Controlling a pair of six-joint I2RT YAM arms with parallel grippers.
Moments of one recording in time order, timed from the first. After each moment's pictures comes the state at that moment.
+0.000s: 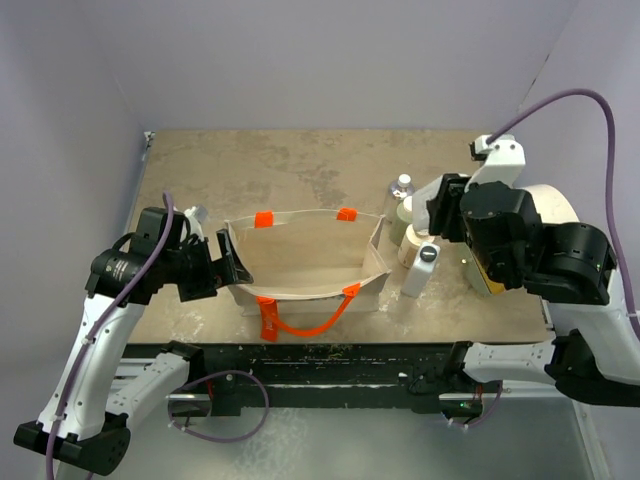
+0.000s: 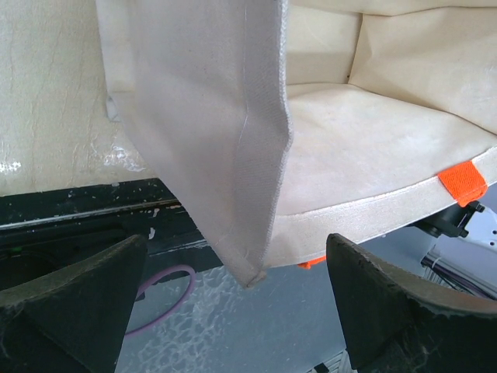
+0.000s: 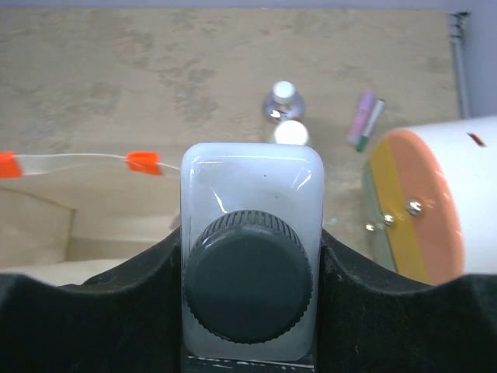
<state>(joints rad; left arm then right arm) -0.27 0.86 1.16 -1.27 0.31 -0.59 1.04 1.13 1.89 -1.30 0.84 0.50</state>
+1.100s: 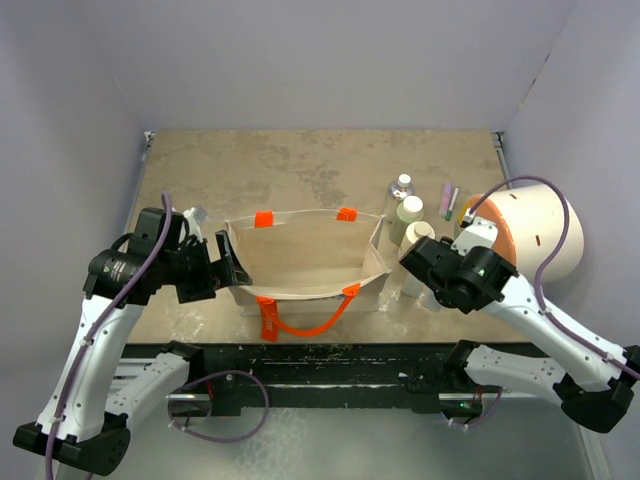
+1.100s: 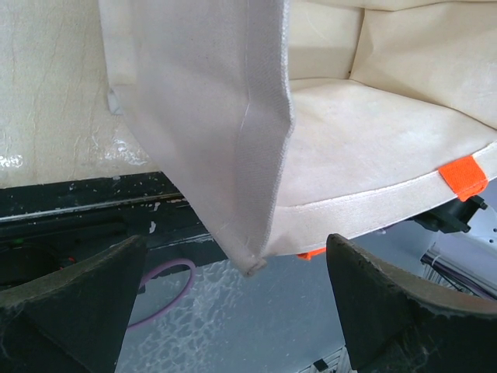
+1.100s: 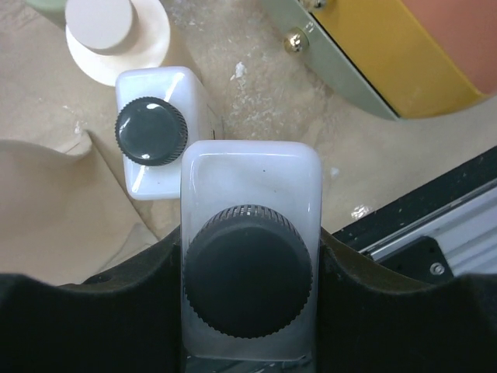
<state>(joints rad) -0.27 0.86 1.17 -1.30 0.31 -0.59 0.86 0.98 1.12 -1.47 0.83 1.24</state>
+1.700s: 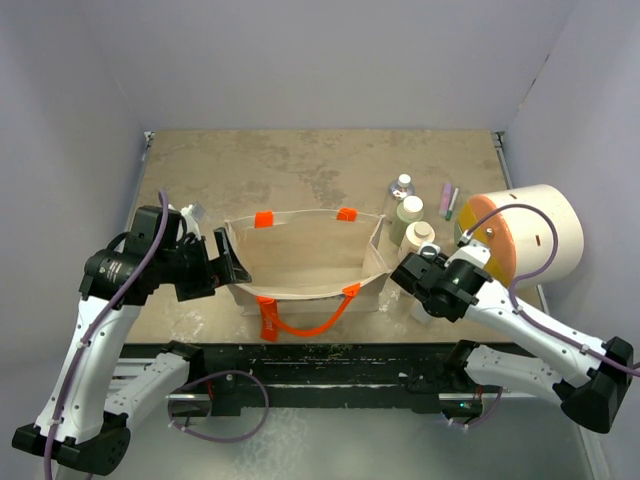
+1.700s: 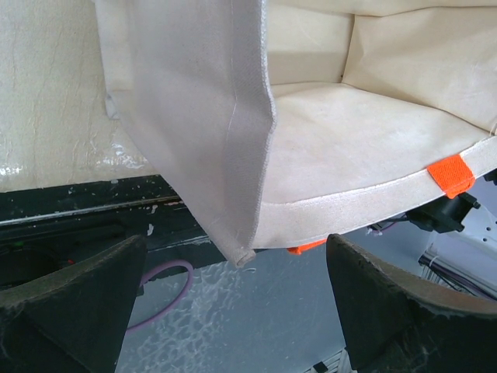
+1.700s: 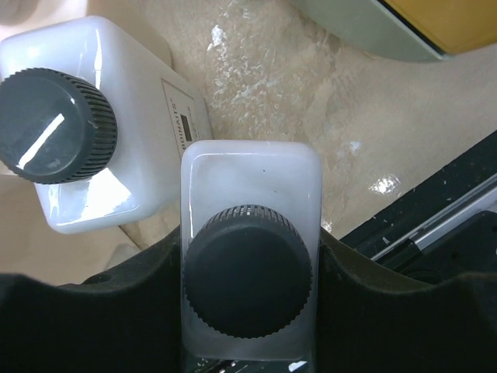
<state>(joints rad) -0.27 0.86 1.21 -1.31 0.31 -0.59 0.85 0.98 0.87 -1.34 0.79 1.48</state>
